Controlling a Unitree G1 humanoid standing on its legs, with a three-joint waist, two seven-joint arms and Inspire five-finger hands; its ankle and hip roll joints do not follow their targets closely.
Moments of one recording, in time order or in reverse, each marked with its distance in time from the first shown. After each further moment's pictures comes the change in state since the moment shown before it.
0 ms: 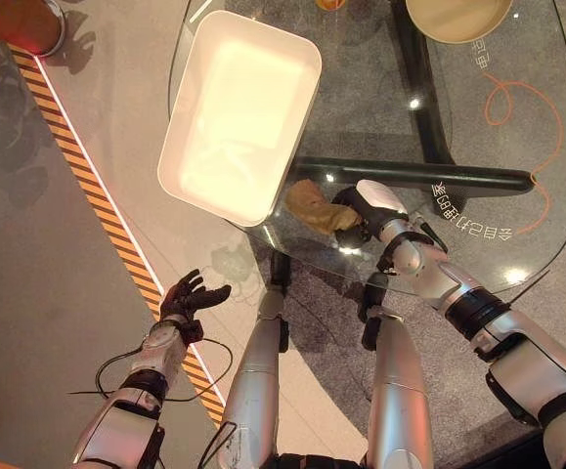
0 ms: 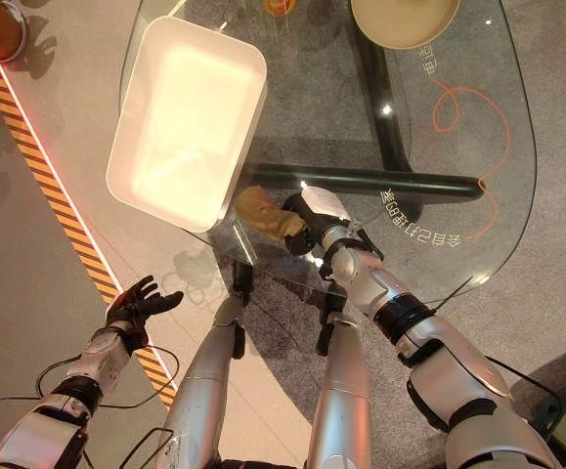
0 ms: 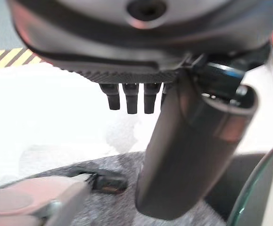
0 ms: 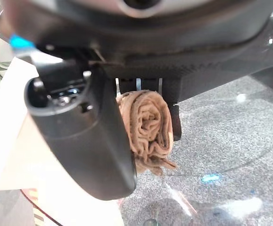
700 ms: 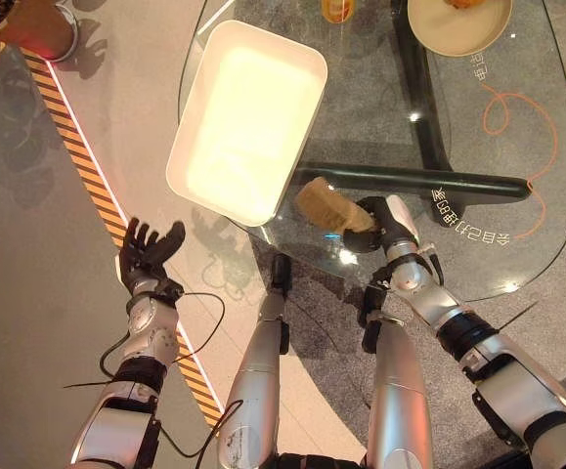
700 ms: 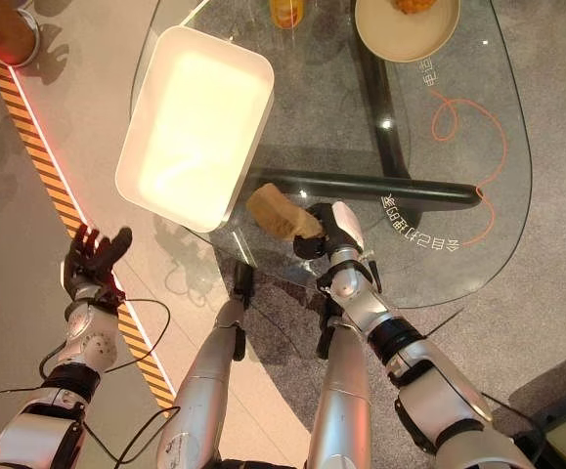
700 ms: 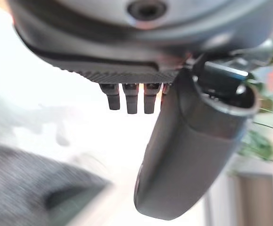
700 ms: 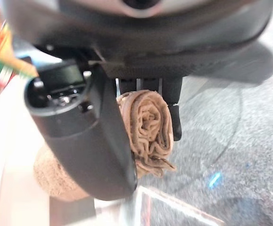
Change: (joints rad) left arm -0.001 0.004 0.124 -0.353 -0.237 -0.295 0.164; right arm 0.181 0.098 -0.217 0.017 0.285 -0.017 -0.313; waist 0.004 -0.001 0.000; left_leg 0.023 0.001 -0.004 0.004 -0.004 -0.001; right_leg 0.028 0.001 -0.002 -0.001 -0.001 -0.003
